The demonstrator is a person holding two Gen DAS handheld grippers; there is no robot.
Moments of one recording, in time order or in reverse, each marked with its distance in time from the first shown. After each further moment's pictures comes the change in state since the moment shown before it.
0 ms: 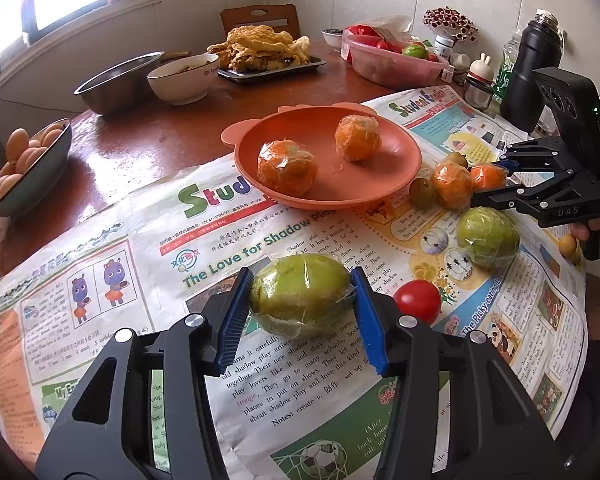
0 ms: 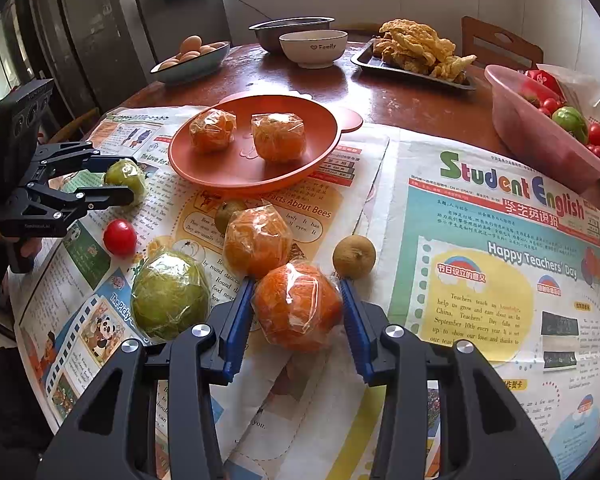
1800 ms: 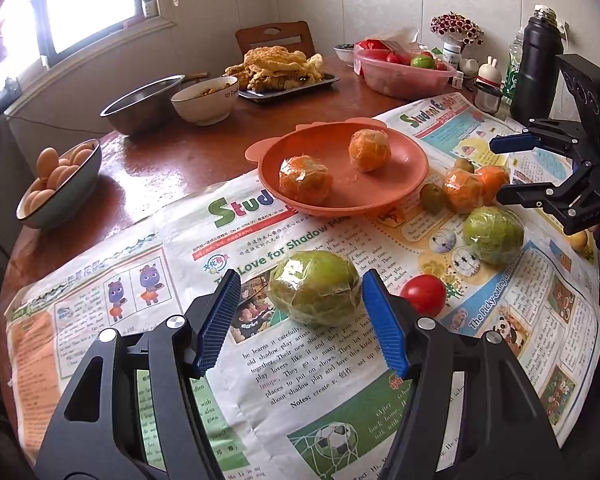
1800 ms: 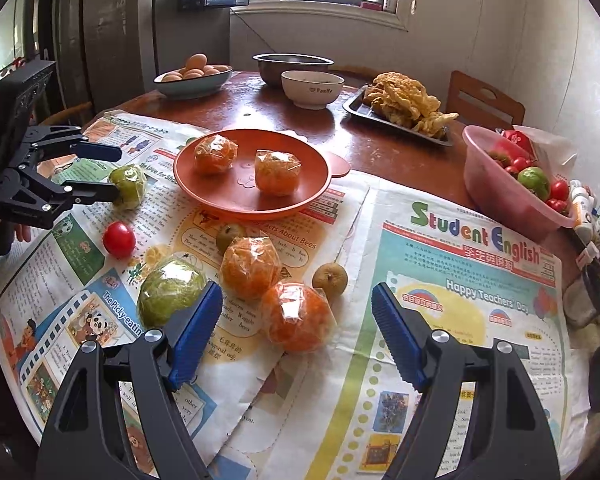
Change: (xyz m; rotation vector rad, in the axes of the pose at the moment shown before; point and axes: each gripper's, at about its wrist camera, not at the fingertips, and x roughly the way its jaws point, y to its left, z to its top) left arm -0.018 -0.006 -0.006 0.034 -0.062 0.100; right arm -0.024 0.016 -0.005 -0.127 -0.126 -0.137
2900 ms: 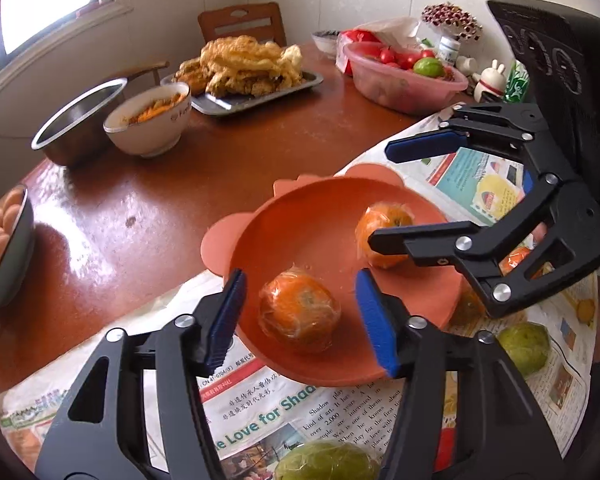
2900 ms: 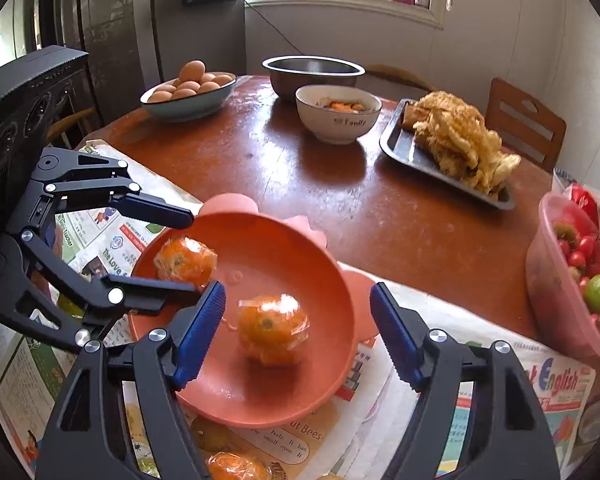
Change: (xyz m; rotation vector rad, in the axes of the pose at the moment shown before) left arm 0.078 0.015 0.091 0.035 0.075 -0.133; right arm 0.089 -0.009 0.115 -0.031 0.034 0.088
